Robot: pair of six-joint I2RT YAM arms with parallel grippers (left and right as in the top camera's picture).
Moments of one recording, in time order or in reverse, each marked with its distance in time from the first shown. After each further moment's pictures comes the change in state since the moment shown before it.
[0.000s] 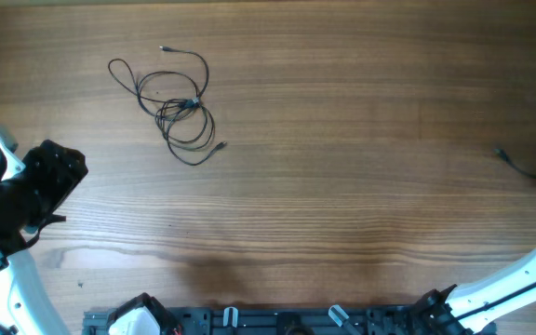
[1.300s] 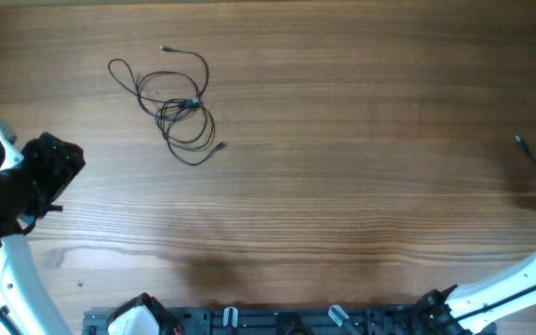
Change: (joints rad) left arm 0.000 0.052 0.000 0.029 0.003 0.000; right arm -0.009 -0.036 0.033 -0.366 -0.171 0.035
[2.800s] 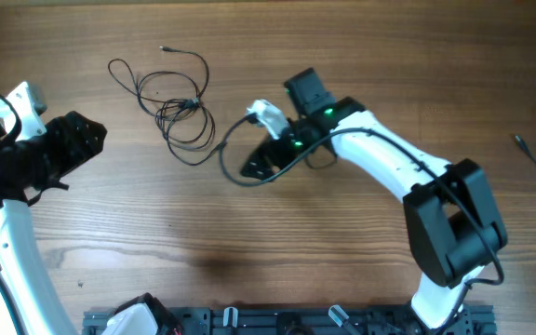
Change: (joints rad) left arm -0.087 0.108 0.000 0.089 0.132 0.219; right arm 1.426 -0.133 -0.074 0.297 -0.601 -0.856
